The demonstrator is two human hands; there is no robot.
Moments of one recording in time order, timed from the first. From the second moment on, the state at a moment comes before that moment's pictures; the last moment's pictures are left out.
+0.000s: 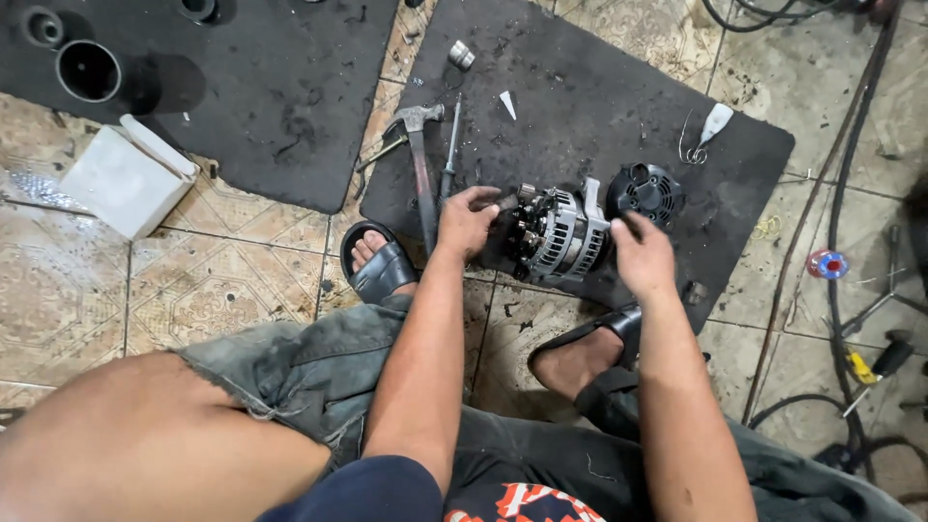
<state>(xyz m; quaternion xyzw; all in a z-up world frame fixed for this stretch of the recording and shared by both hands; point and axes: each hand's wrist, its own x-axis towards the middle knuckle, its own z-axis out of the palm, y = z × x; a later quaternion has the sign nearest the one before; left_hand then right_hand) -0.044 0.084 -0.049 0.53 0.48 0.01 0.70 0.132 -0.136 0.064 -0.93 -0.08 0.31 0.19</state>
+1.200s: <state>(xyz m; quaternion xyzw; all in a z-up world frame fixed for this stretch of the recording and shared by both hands) 0.022 0.136 0.148 0.49 0.46 0.24 0.70 0.078 -0.009 0.184 -0.81 -0.22 0.33 0.44</state>
